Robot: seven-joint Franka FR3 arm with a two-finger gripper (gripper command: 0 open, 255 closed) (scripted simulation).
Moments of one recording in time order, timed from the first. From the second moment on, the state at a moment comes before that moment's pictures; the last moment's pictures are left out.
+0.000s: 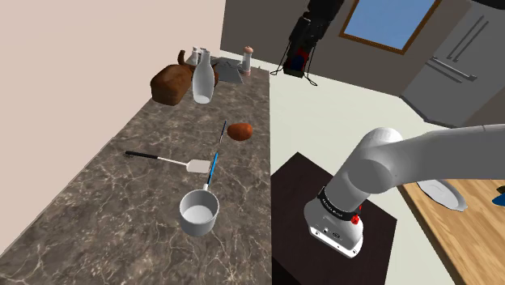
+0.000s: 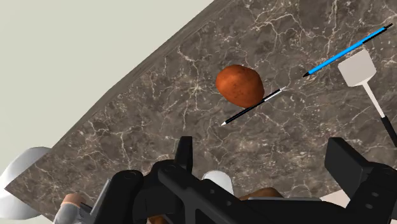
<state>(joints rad) 0.00 -0.82 -0.03 -2.32 -0.09 1.69 0.01</state>
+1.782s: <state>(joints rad) 0.19 -0.15 0.12 -2.33 -0.01 2.29 -0.06</state>
